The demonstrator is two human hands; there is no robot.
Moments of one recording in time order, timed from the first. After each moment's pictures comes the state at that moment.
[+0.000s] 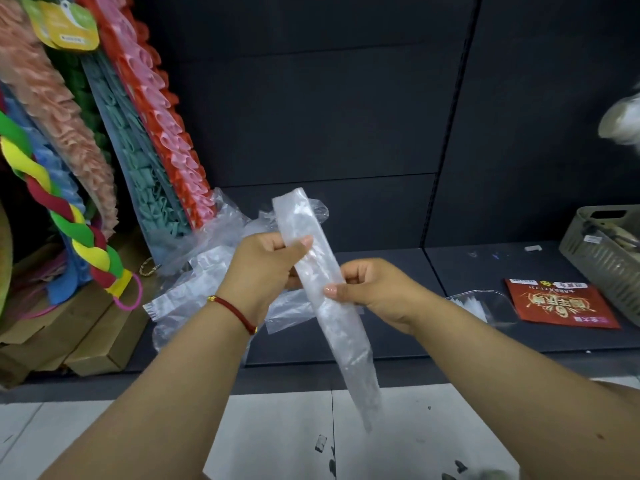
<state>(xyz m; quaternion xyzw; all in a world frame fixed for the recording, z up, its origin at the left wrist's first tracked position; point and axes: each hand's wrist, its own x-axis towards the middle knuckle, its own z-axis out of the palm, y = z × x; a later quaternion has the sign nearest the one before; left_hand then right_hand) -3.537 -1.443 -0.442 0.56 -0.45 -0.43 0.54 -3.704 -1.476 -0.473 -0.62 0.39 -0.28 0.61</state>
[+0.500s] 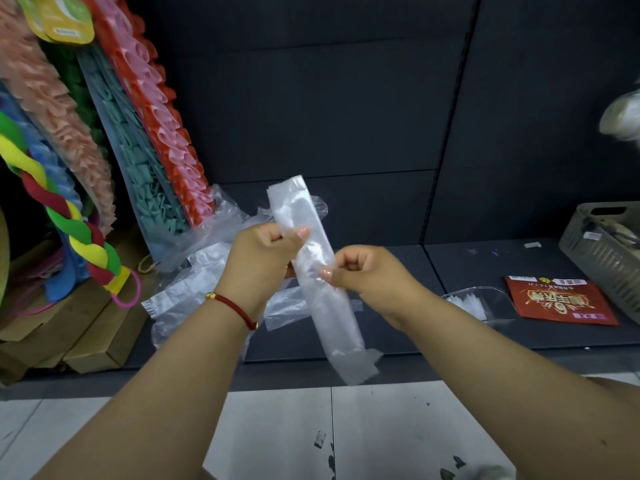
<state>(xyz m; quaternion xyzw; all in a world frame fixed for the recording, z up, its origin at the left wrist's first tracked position) -3.535 -1.447 -0.440 0.58 -0.48 -0.37 0.54 -3.695 -1.474 -0.469 -0.63 0.41 -0.35 0.56</state>
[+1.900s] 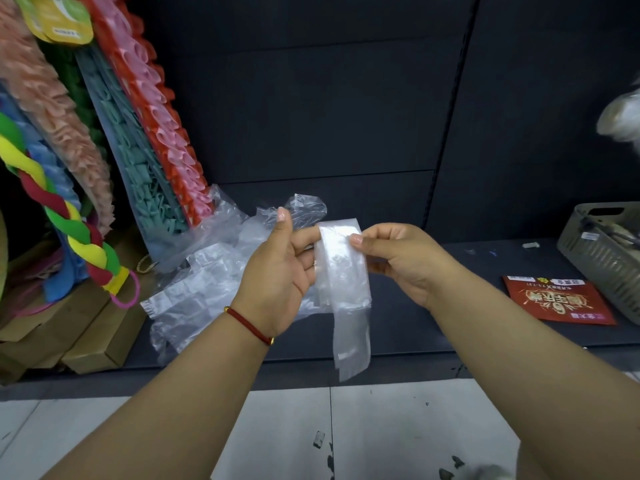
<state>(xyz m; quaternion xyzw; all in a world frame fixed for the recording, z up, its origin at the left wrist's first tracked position) -3.556 -1.440 -0.448 0.42 -0.42 -0.58 0.56 -3.720 -1.490 -0.449 -0.55 0.43 -0.40 0.60</state>
